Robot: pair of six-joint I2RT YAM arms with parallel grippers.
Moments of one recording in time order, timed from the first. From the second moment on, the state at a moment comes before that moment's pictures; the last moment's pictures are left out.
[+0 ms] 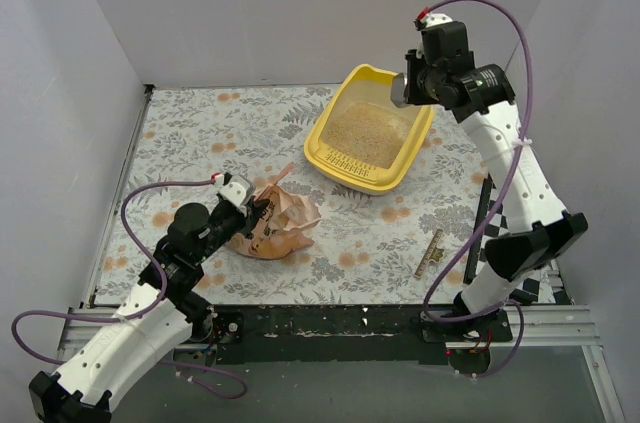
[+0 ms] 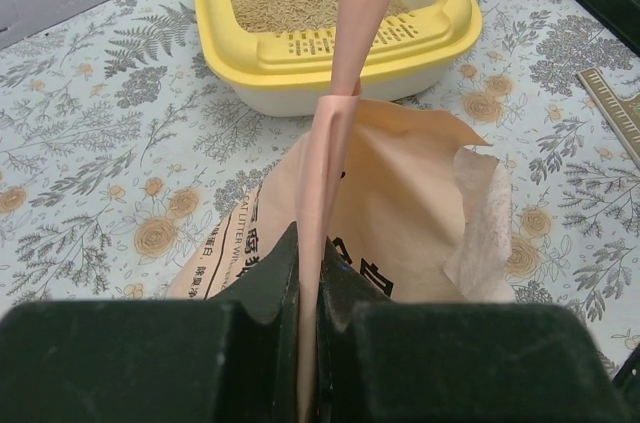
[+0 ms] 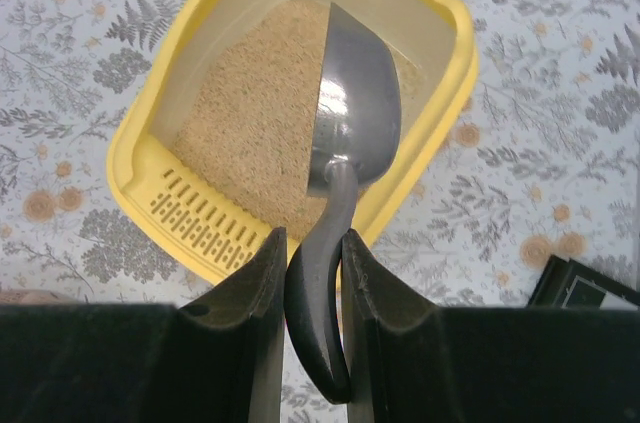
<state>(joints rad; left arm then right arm) -0.57 0.53 0.46 -0.07 0.14 0.04 0.43 1.70 2.09 -1.02 0.19 0.20</state>
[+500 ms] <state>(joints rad) -0.57 0.58 0.51 -0.12 0.16 -0.01 0.30 0.97 1.26 -0.70 0.30 0.60</state>
